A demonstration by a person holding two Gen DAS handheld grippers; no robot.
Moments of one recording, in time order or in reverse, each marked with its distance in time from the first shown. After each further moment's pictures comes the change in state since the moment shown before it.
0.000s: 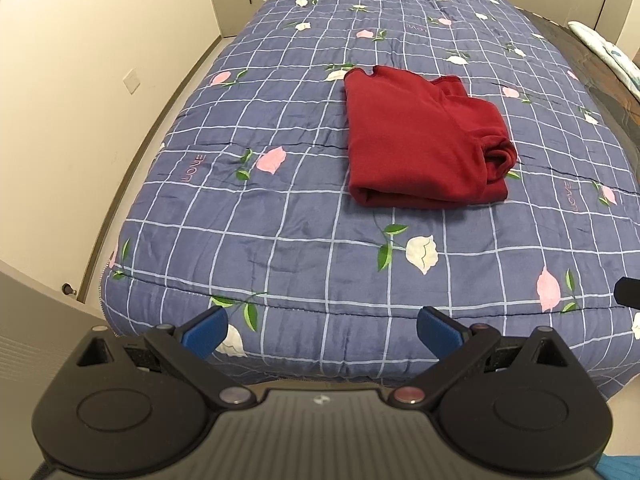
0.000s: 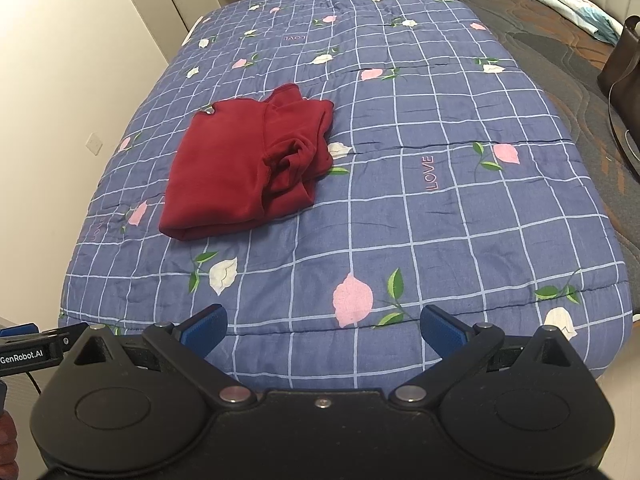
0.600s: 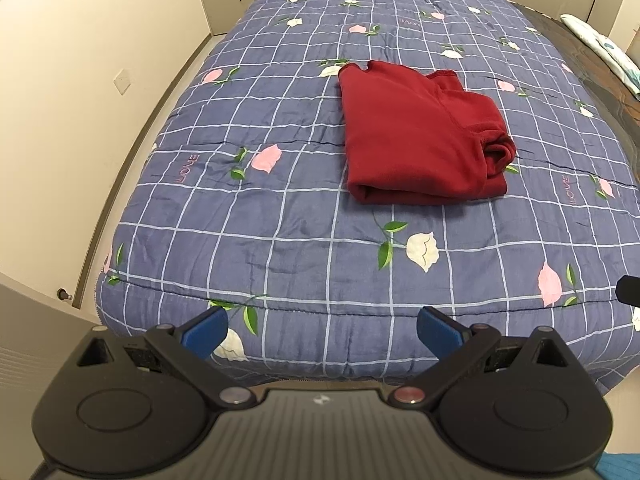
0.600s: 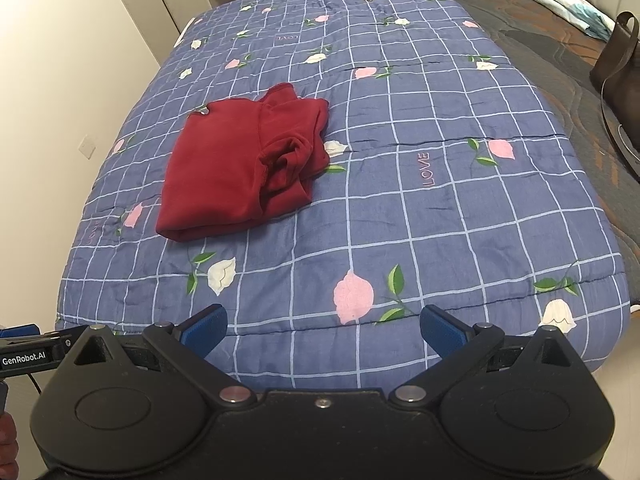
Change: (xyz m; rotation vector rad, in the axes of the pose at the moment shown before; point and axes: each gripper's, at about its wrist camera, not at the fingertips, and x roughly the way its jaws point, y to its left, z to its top) left arm 0.007 0.006 0.004 0.028 0.013 -0.023; right arm 0.000 0.005 -0.004 0.023 -0.002 -0.025
